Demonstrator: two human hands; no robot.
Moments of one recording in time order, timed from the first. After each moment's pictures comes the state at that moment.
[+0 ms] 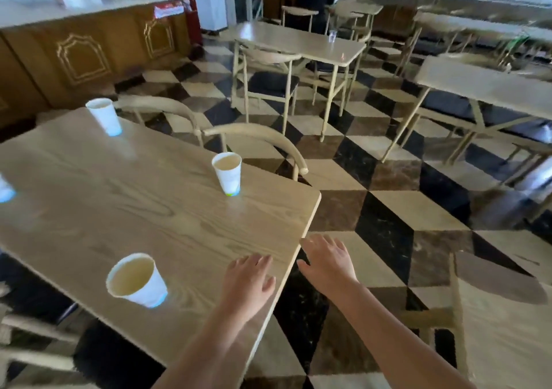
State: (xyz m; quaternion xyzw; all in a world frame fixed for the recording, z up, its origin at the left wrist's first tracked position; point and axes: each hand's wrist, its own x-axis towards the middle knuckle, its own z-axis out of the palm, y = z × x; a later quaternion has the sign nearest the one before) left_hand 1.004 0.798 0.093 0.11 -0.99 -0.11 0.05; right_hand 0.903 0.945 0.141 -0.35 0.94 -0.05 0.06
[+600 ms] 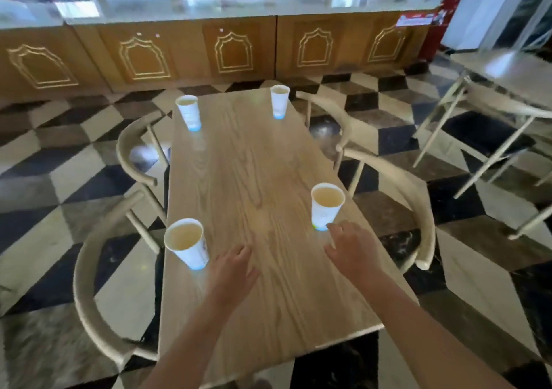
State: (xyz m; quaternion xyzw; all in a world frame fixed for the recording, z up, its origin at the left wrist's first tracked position) left_hand 0.955 0.755 0.103 0.55 -0.82 -0.11 0.10; right_hand 0.711 0.778 0.125 -0.67 0.74 -0.07 -0.01
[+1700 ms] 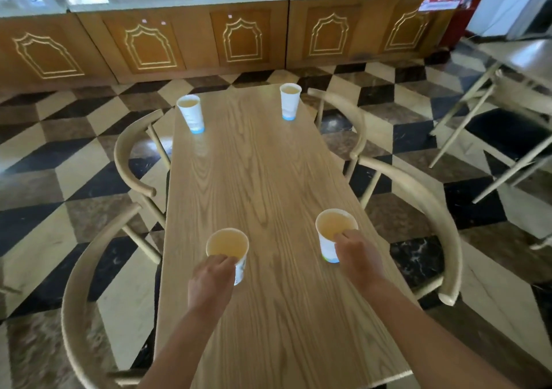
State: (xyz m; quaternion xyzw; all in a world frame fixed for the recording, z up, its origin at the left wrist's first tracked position) left_hand 0.972 0.681 0.091 0.62 -0.77 -0.09 0.12; right_hand 0.685 0.691 0.099 -0.69 0.71 -0.13 0.01
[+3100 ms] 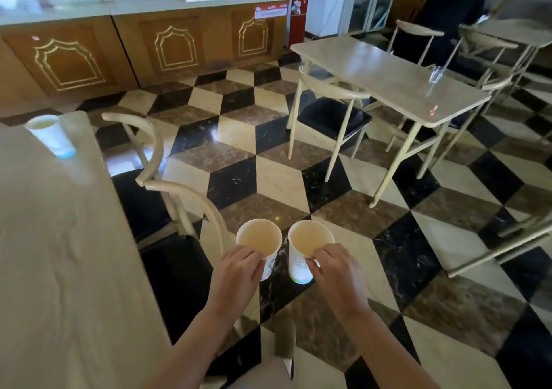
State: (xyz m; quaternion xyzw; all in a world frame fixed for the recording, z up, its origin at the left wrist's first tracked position) left_hand 0.399 0.779 0.117 0.30 -0.91 -0.13 0.23; right_hand 0.236 0.892 0.119 -0.54 0.80 -0.25 -0.07
